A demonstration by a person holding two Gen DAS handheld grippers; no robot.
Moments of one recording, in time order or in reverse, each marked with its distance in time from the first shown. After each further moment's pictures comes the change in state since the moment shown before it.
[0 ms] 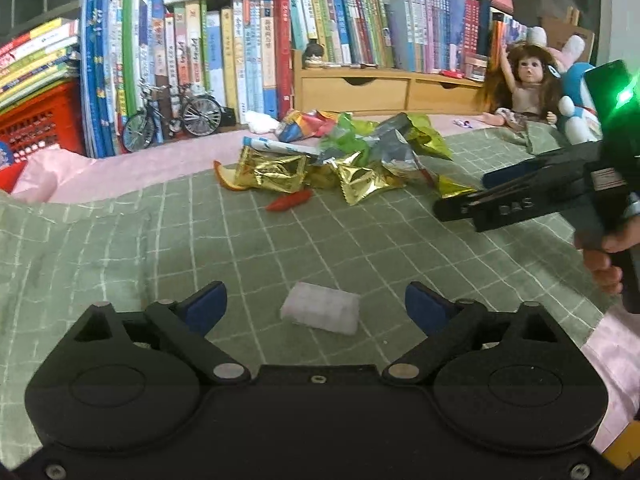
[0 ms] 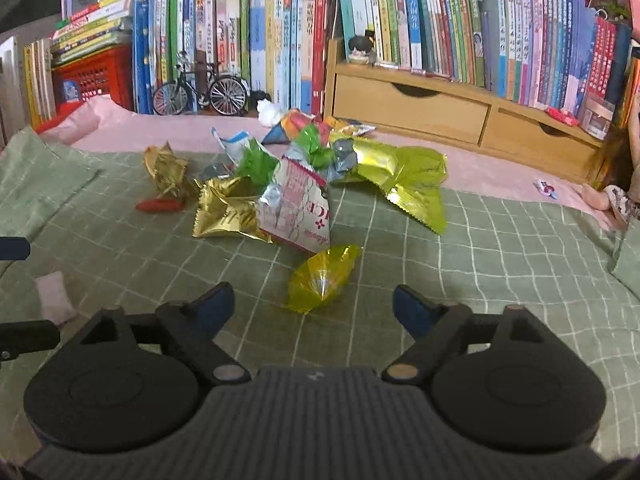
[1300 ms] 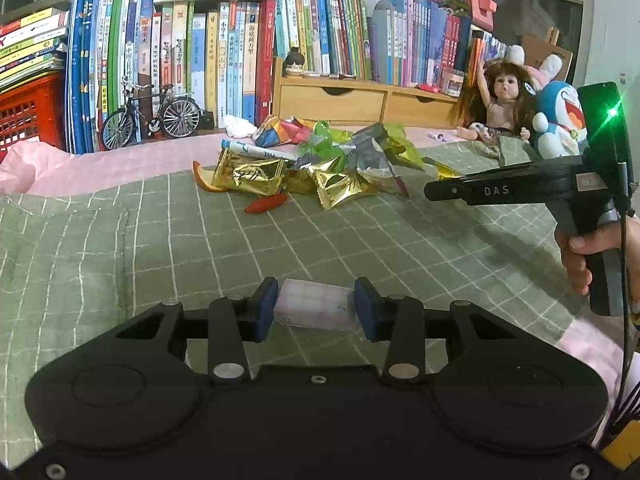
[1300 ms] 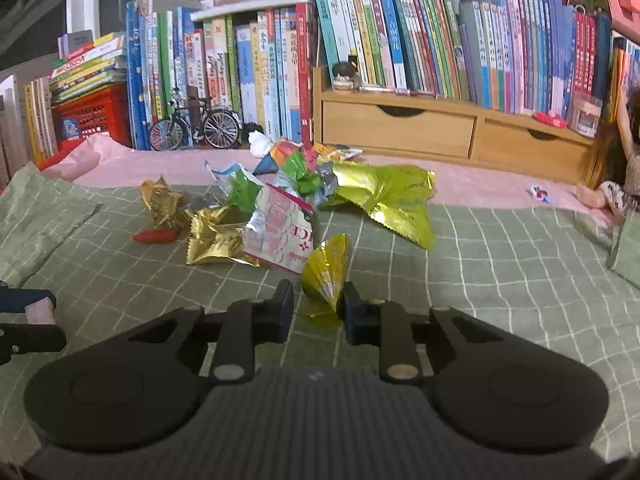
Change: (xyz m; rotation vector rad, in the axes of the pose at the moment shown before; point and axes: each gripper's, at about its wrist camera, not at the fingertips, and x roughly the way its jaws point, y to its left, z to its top) left arm -0.012 0.004 -0.008 -0.031 -0.045 -0.085; right arm -0.014 -0.018 -0.004 0.051 -0.108 0.038
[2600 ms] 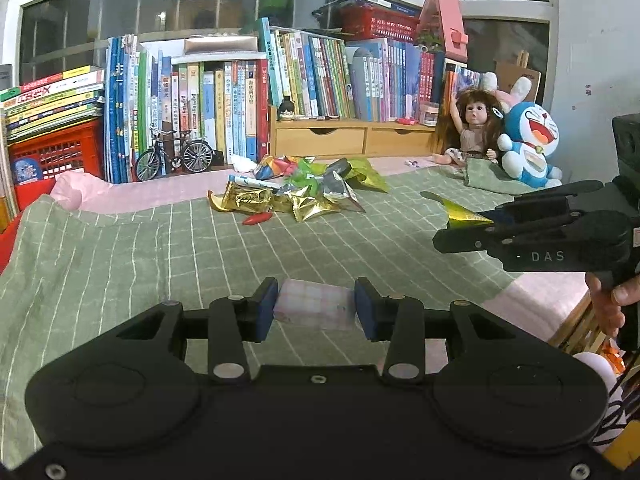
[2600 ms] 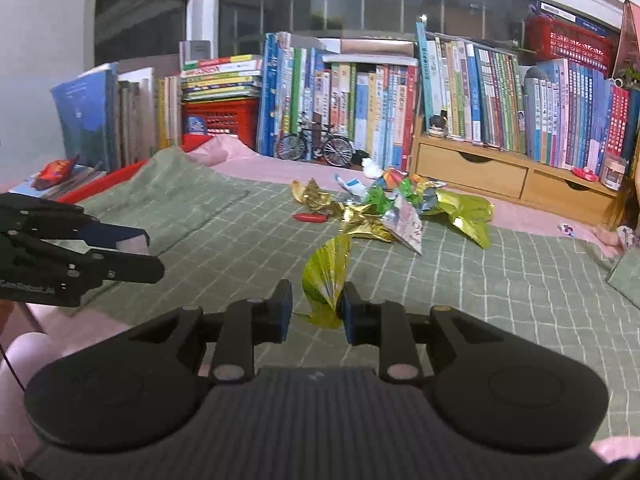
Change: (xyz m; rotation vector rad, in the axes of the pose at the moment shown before) left arm -0.132 -0.050 -0.030 0.030 -0.102 0.045; right arm -0.148 0.063 -0.048 -0.157 -0.086 0.198
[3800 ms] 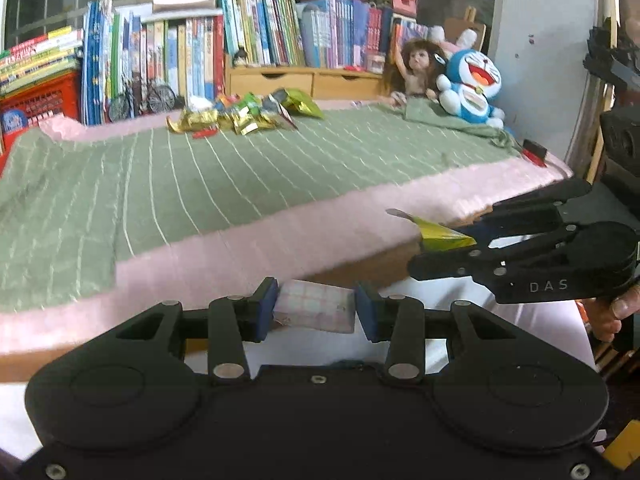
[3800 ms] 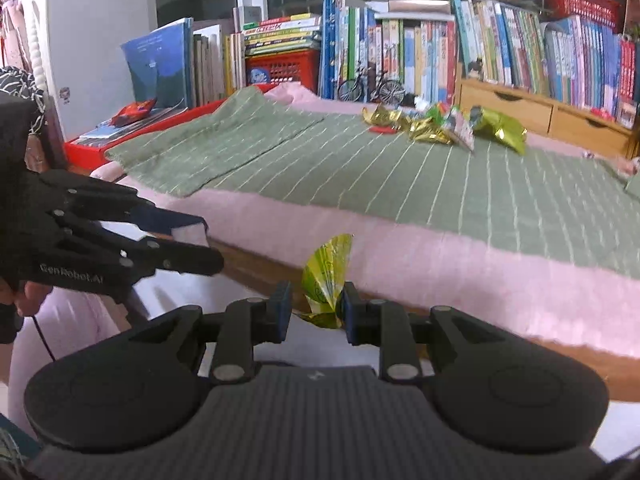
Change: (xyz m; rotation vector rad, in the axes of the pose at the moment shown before) left arm -0.078 -0.059 -0.102 0.023 0.119 -0.097; right arm -0.082 0.066 -0.099 0.015 0.098 0.105
